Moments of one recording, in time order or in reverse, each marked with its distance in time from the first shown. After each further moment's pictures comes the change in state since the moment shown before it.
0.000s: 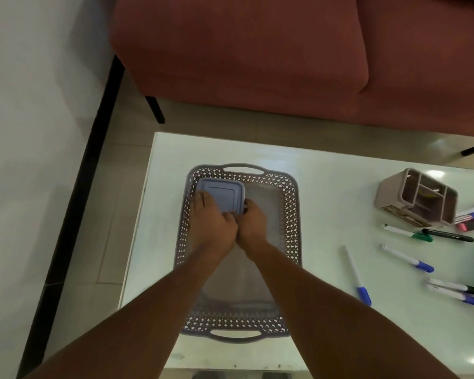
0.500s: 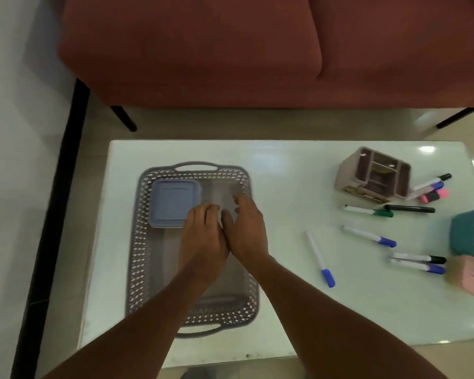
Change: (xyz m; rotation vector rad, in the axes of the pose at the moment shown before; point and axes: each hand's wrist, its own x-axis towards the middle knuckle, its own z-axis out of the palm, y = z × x) left_hand -0.058 0.037 0.044 0.174 0.069 0.492; right_hand -0.022 0.037 -0.086 -0.163 0.088 -0.222
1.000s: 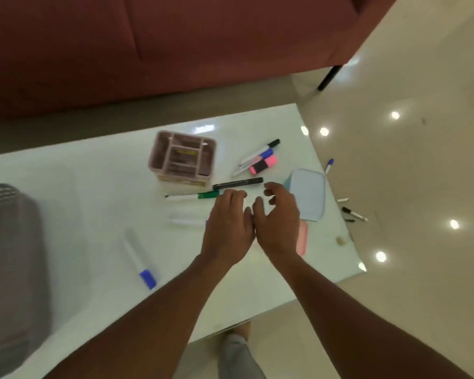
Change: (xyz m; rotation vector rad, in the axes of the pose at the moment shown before) left_hand -0.009 0.382 0.244 -0.183 -0.243 0.254; right_hand -0.018 0.295 -0.354 0.044 0.540 0.160
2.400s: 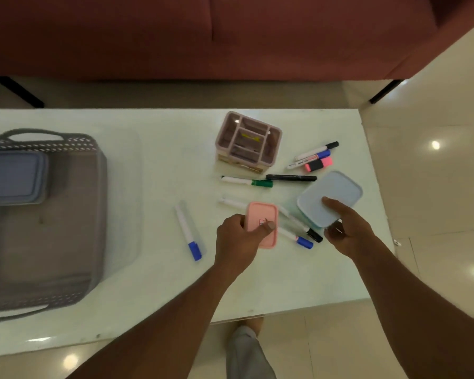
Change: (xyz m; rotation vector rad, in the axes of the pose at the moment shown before) left_hand -0.060 -0.063 -0.037 -0.515 0.003 -0.728; right_hand 0.029 0.023 -0.012 0.685 -0.287 0.930
